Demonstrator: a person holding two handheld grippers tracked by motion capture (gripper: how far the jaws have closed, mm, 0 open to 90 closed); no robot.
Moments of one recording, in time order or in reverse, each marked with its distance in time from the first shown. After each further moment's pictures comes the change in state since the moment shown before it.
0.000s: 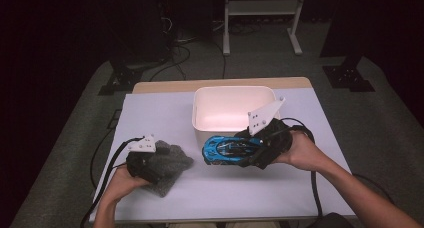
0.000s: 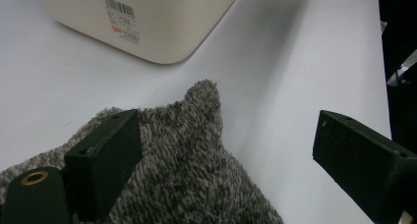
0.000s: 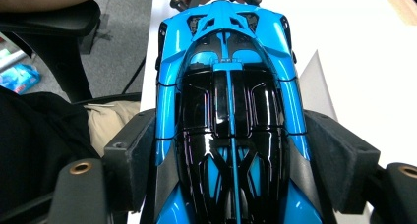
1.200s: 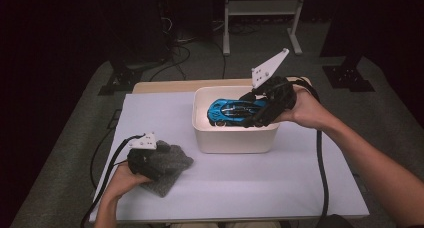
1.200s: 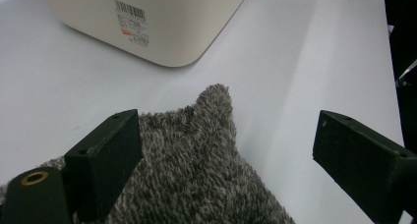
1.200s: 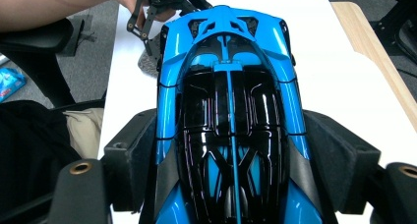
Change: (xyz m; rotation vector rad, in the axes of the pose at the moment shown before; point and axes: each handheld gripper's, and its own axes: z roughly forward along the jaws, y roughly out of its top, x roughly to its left) left arm 0.009 0.001 0.003 -0.008 0.000 -0.003; right arm -0.070 0.036 -0.043 0.031 -0.029 0.026
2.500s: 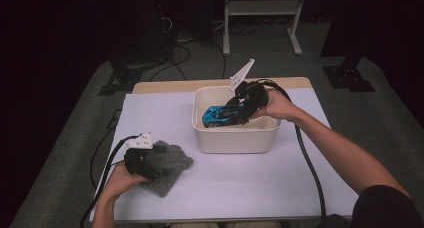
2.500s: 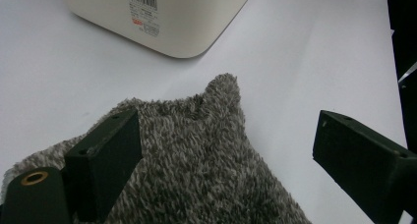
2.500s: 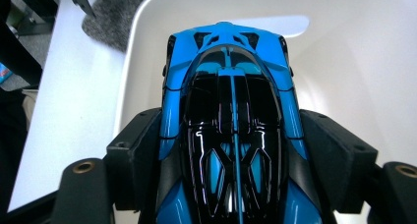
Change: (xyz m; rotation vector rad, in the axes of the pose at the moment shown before) left arm 0.006 -0.008 -0.006 -0.004 0.004 -0.024; right arm -0.076 -0.028 0.090 0.109 0.078 0.037
